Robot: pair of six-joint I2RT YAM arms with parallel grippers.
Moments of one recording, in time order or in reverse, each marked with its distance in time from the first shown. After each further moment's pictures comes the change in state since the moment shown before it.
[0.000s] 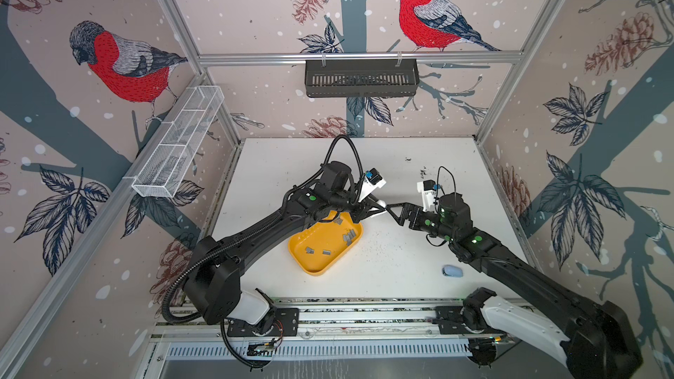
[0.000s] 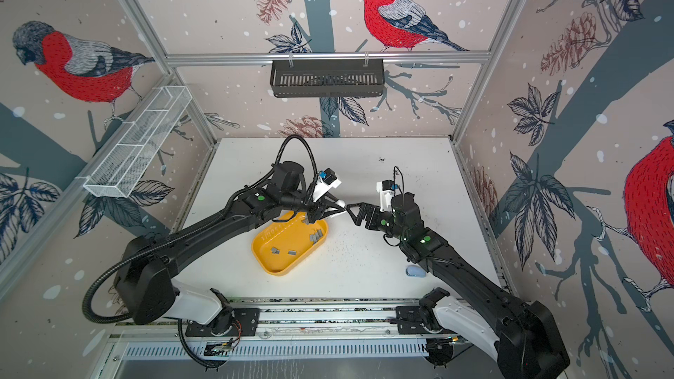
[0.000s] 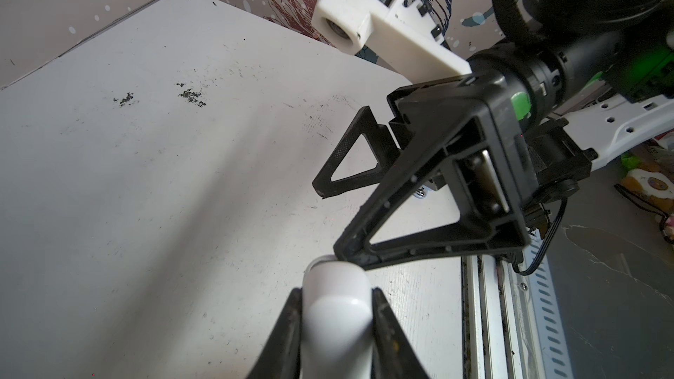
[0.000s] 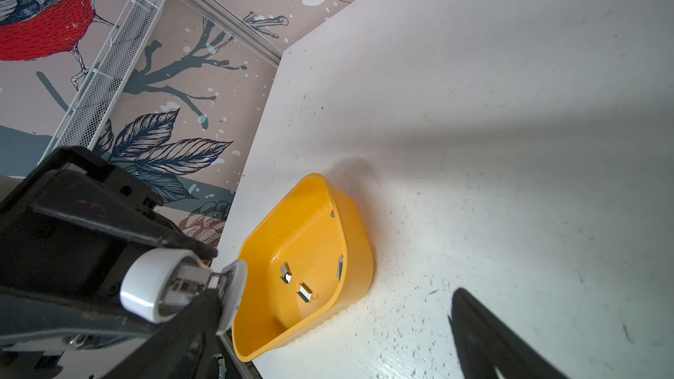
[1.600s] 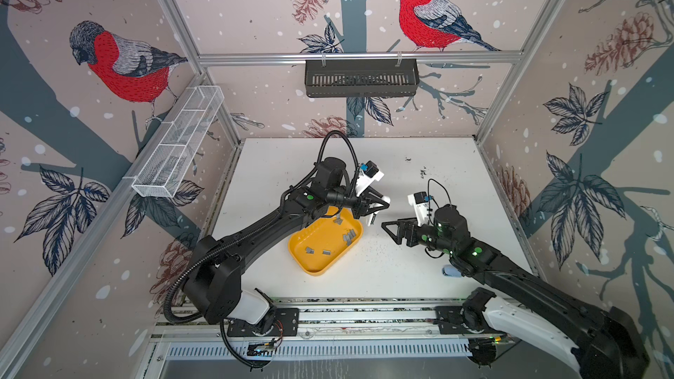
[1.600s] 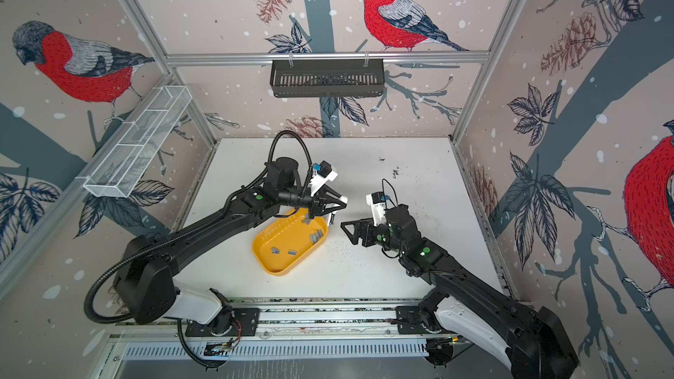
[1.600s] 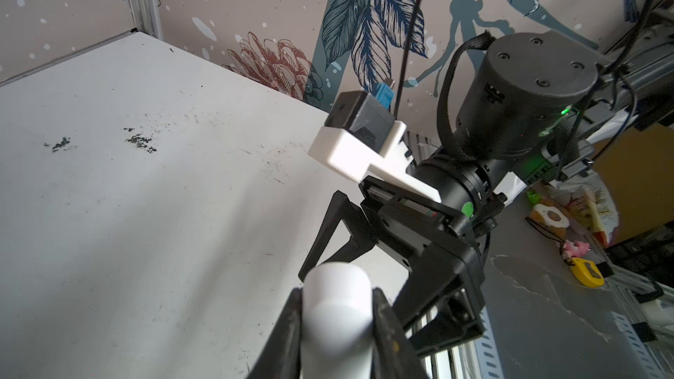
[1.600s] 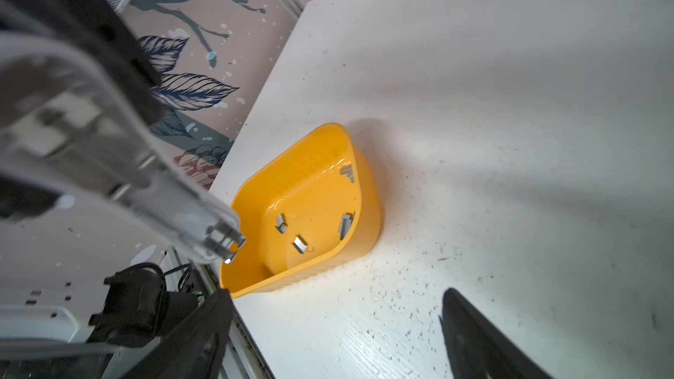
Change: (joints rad) left arm 0.050 0.007 -0.024 0.187 0.235 -0.169; right arm 0.123 -0.131 -0.082 0.011 -0.033 -0.153
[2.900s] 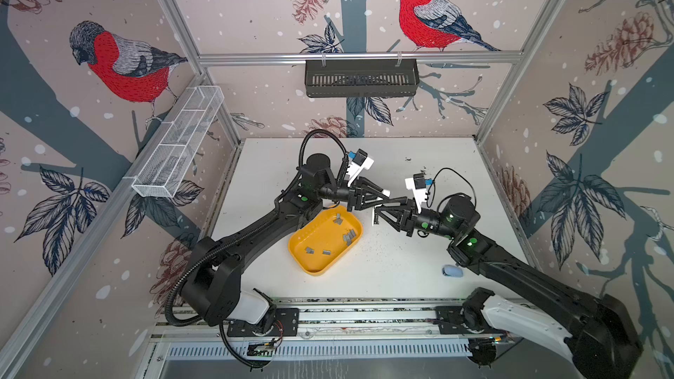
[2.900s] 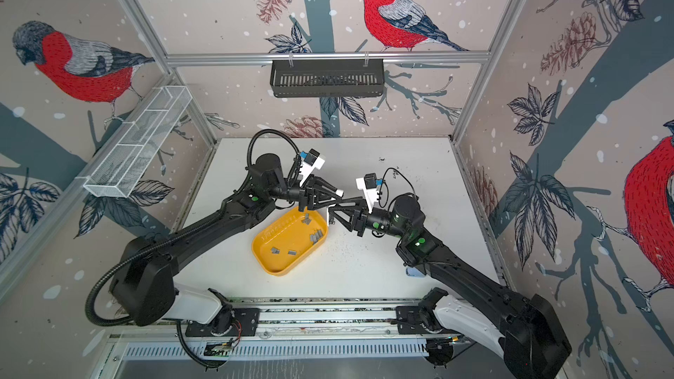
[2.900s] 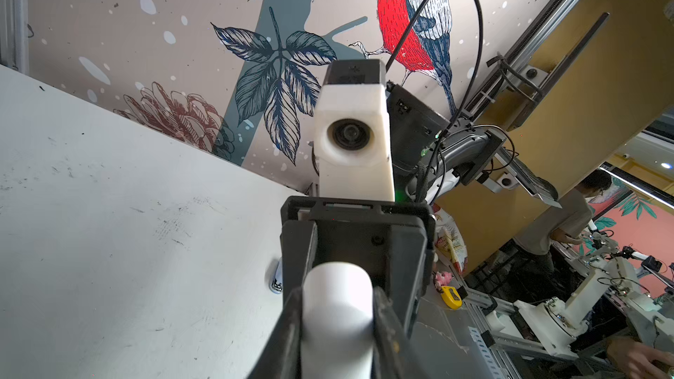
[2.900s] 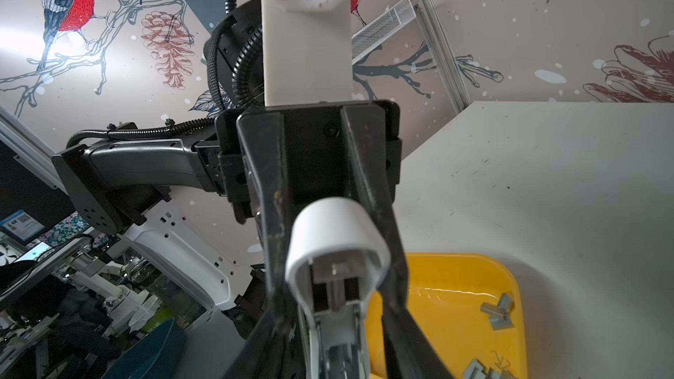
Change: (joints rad) left arm 0.051 -0.018 -0.072 0.441 0.293 -0.465; right arm -0.006 0.141 0.103 0.474 -0.302 -0.002
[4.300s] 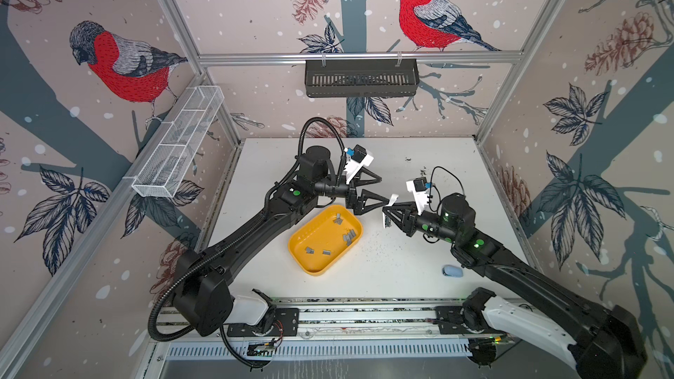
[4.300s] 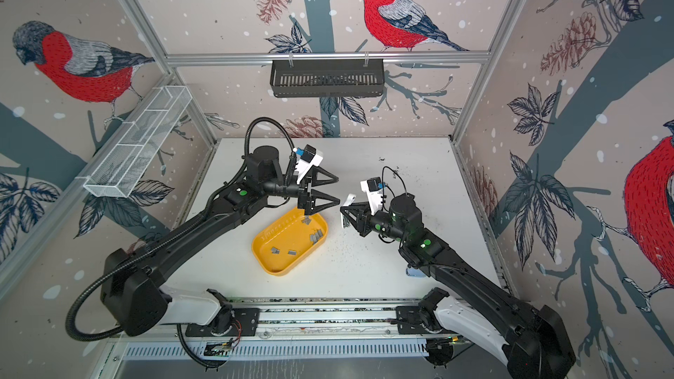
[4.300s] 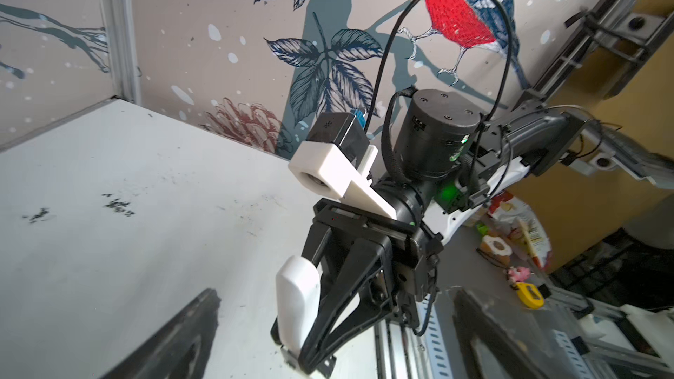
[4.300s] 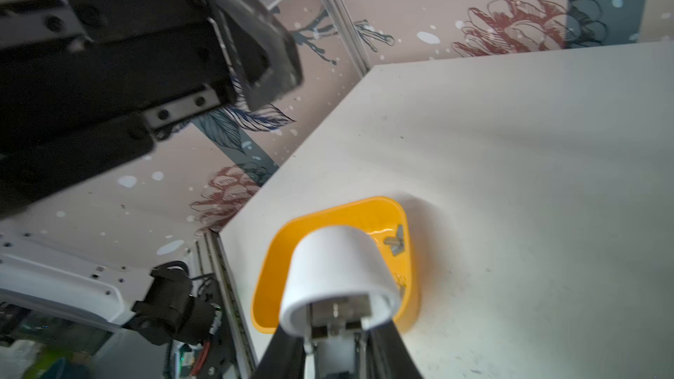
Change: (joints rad) left arm 0.000 -0.079 0.133 -0.450 -0.203 0.408; right arm -0.013 -0.066 0.020 -0.414 0.267 -0.162
